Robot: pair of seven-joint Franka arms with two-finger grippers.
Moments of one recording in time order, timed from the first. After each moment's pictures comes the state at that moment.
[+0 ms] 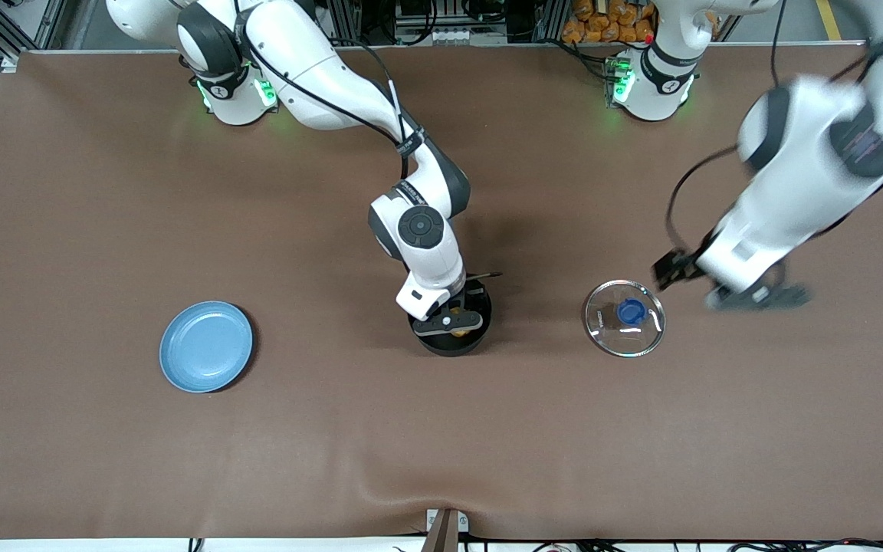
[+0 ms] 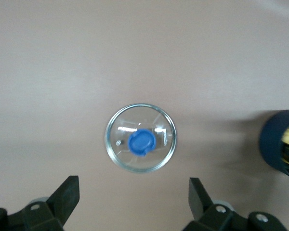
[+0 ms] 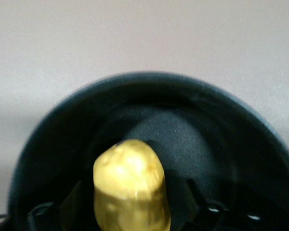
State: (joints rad) left arm -0.17 0.04 -0.05 -1.81 -0.02 1.95 -0.24; right arm 0.86 0.96 -0.18 -1.22 0.23 2.38 0.54
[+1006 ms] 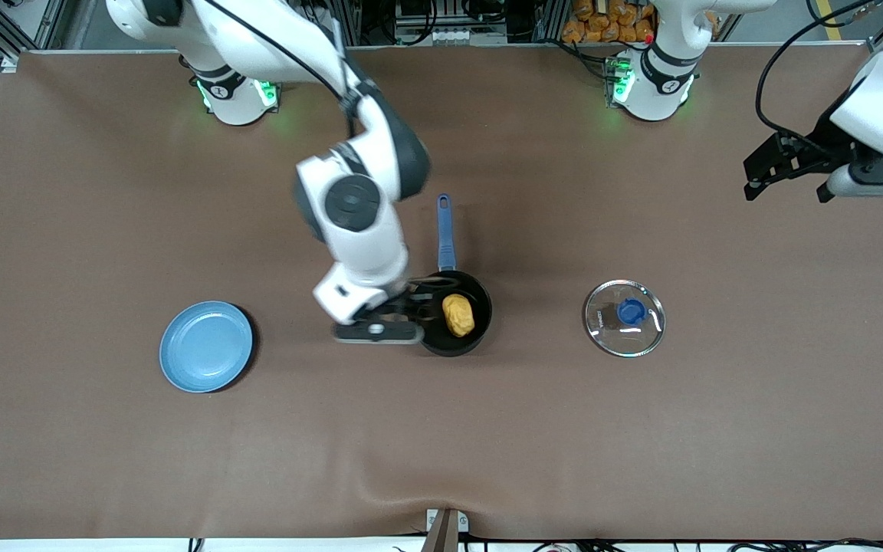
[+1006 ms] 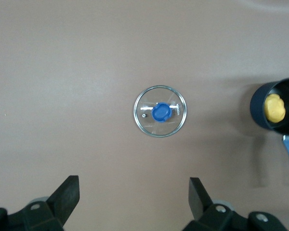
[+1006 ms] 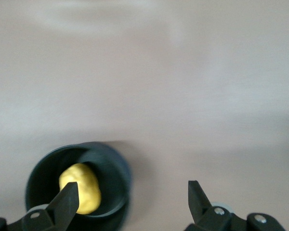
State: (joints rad) left arm -0.12 -0.04 -0.04 -1.58 0.00 1.61 -0.10; right arm 0.86 0.68 -0.44 -1.19 0.23 1.94 0.54
